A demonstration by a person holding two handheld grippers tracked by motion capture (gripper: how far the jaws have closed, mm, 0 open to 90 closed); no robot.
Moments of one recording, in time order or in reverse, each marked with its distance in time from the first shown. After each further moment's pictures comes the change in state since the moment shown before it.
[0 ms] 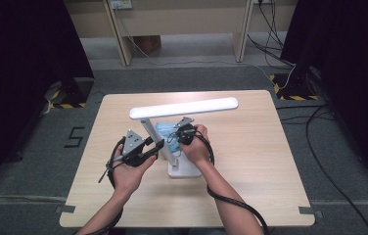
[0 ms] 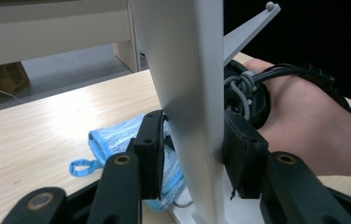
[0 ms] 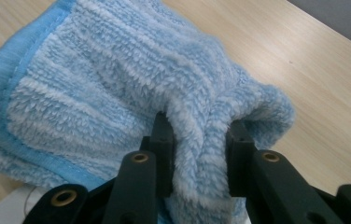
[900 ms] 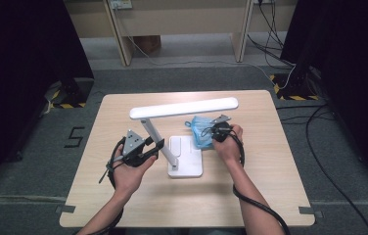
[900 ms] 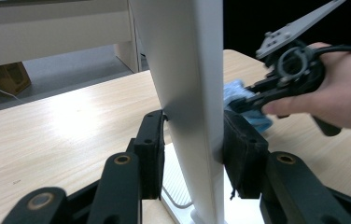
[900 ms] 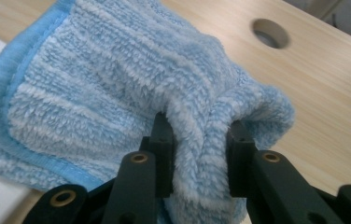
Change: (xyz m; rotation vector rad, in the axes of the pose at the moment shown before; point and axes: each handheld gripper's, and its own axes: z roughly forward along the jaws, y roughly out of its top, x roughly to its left) left arm 0.000 0.000 0.000 -0.004 0.003 -0.002; right arm -0.082 -0.062 -0.040 0.065 -0.206 0.169
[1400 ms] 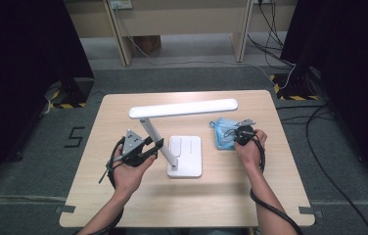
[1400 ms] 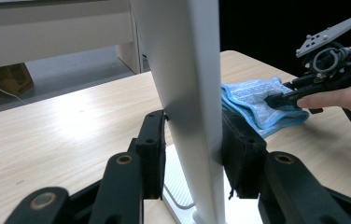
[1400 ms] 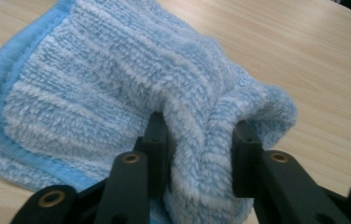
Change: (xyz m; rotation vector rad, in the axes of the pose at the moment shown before) left arm 0.002 -0.001 0.000 -0.004 0.008 0.005; right arm -0.054 -0.044 -0.012 0.053 -0.118 0.104
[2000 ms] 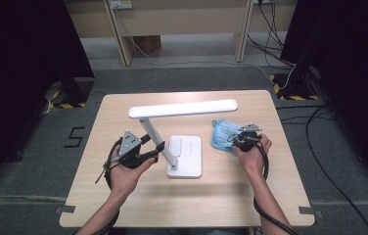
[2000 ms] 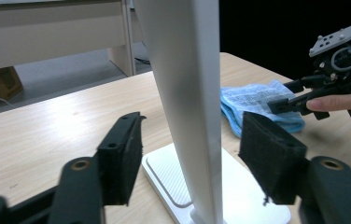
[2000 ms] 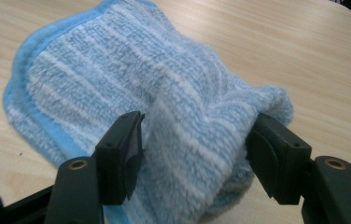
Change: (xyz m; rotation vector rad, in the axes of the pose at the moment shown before) left arm 0.006 -0.004 -0.005 -0.014 -0.052 0.003; right arm 0.001 -0.017 -0.021 -0.053 0.027 0.053
